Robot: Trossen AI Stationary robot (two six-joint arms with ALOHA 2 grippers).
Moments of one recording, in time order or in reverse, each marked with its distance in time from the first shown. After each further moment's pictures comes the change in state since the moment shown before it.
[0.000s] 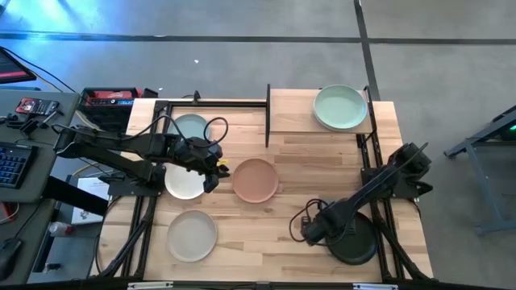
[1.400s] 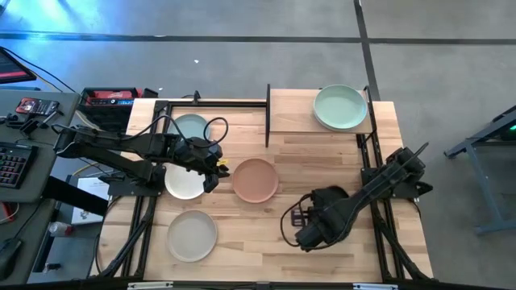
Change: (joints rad) left arm 0.000 0.000 0.000 -0.008 0.000 0.000; right arm 0.001 0.072 0.507 -0.528 0.379 -0.075
